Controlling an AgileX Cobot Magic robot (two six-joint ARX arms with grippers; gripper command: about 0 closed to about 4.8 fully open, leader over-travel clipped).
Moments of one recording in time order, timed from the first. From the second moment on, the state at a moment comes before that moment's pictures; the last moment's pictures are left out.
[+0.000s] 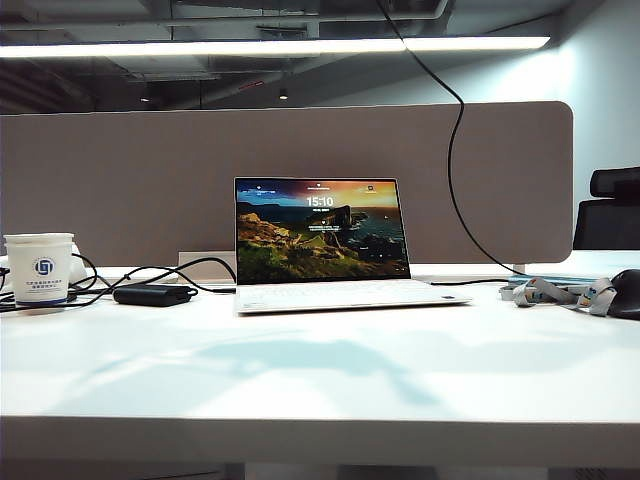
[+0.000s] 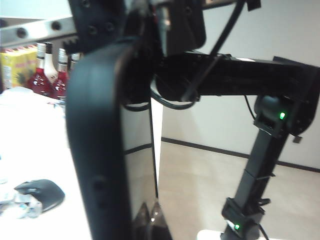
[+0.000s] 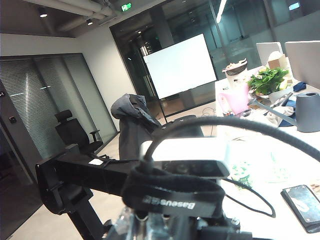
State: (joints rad) left arm -0.37 1.34 1.19 0.29 1.24 -0.32; right arm 0.42 1.59 1.57 0.64 -1.21 0.96
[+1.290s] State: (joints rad) left arm -0.37 1.34 1.20 0.29 1.26 -0.32; right arm 0.42 1.59 1.57 0.62 -1.21 0.89
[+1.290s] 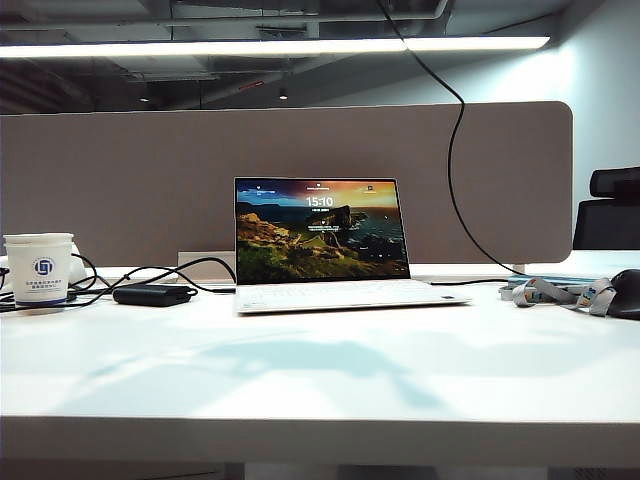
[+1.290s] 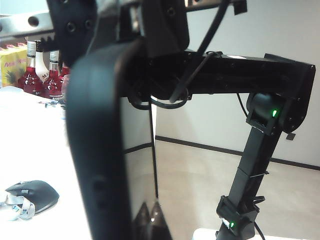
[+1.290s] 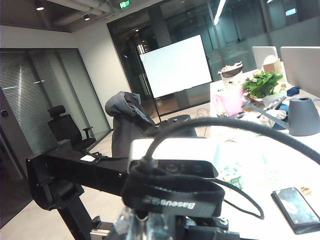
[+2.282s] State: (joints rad) left arm -0.37 1.34 1.20 0.27 1.26 -0.33; right arm 0.43 1.59 1.58 0.53 -1.20 0.81
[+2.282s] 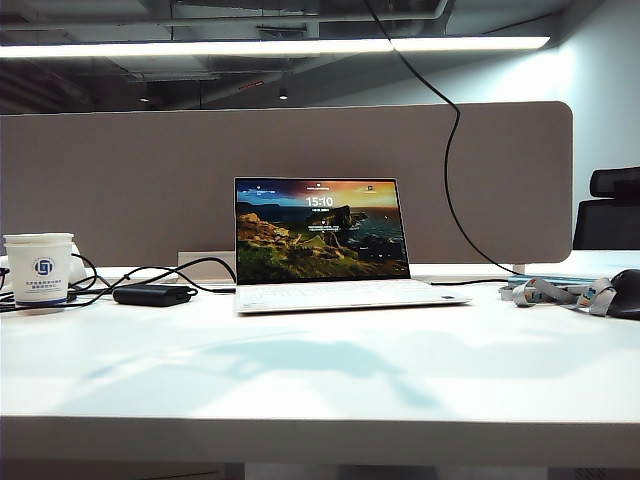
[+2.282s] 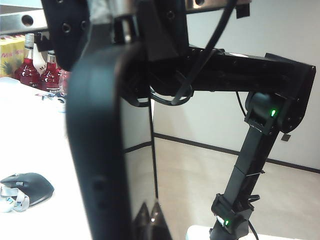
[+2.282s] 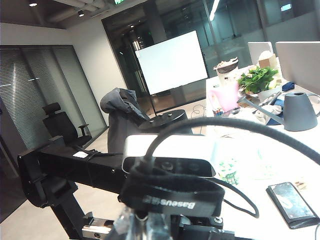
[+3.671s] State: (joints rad) left arm -0.37 1.34 1.19 0.27 1.23 -0.37; right arm 0.42 1.58 1.58 0.46 -1.22 0.76
